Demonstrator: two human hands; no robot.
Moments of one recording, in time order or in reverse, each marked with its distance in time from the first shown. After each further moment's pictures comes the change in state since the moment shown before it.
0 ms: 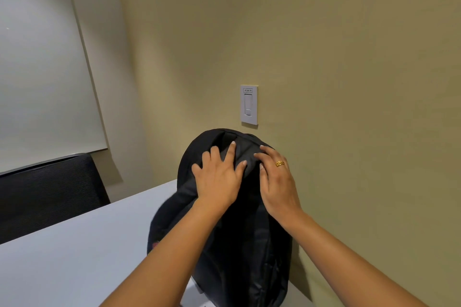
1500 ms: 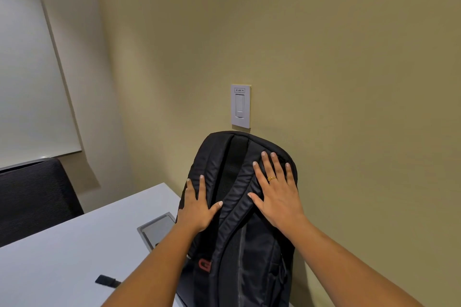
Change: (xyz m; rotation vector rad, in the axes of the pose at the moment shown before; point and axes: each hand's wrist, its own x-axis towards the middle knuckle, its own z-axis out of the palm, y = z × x) left_hand 0.024 -0.070 0.133 -0.358 -0.468 -0.100; right_hand 0.010 0.079 0.039 -0.867 -0.407 -0.049
